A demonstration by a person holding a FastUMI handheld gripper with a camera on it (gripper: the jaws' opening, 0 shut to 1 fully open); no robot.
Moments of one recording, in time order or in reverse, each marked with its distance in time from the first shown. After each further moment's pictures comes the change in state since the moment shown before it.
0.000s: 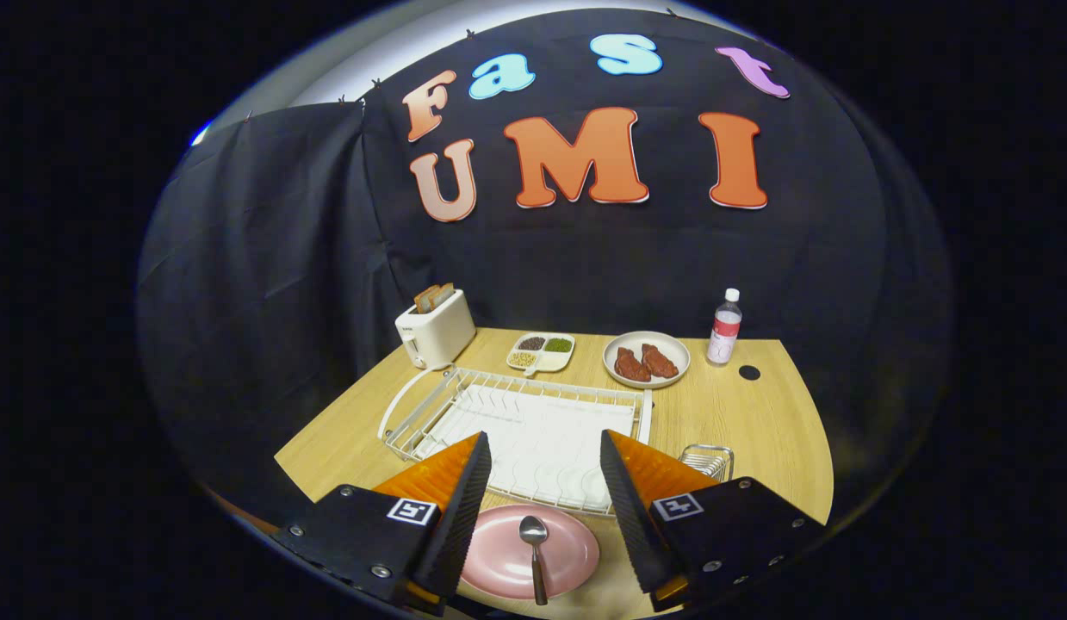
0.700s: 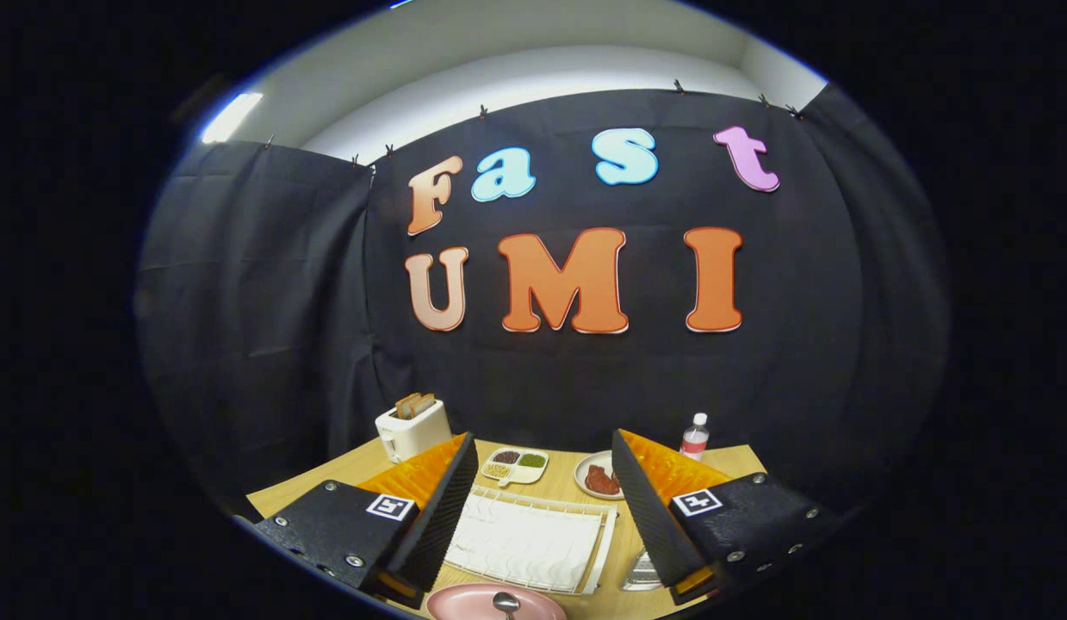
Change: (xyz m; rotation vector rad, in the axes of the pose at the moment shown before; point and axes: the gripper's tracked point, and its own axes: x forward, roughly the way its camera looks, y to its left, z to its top) arm -0.030 -0.014 0.116 -0.073 -0.402 -0.089
